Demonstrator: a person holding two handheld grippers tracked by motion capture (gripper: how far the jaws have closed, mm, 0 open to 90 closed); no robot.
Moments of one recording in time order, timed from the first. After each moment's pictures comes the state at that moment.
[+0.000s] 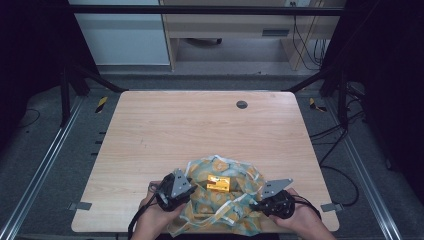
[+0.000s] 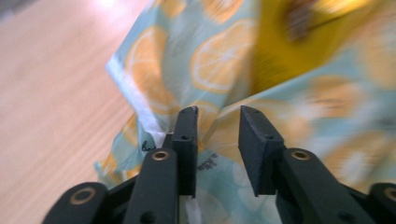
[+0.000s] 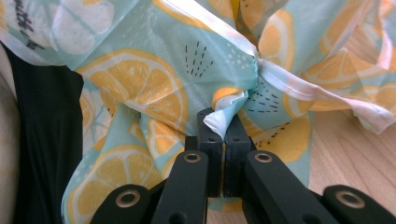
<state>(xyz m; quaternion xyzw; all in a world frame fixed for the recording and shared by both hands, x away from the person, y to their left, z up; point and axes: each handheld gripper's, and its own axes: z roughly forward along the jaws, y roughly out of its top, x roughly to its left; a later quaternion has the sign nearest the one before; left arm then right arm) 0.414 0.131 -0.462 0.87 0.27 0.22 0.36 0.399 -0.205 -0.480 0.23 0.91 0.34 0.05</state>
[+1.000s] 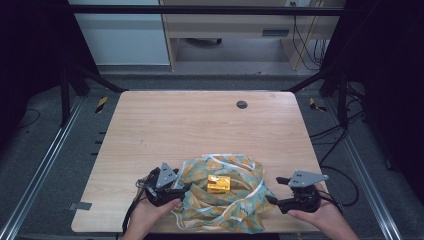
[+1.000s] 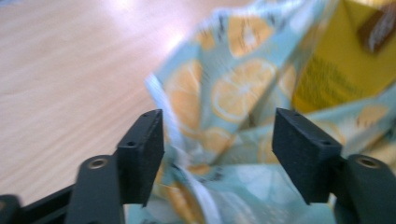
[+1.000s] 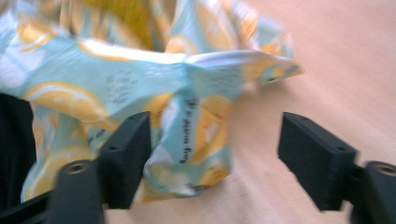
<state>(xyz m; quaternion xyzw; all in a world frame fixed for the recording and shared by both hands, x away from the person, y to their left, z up) 0.423 0.165 -0.452 0.82 0.33 0.21 0.42 0.404 -0.264 -0.452 0.30 0.84 0.42 0.14</state>
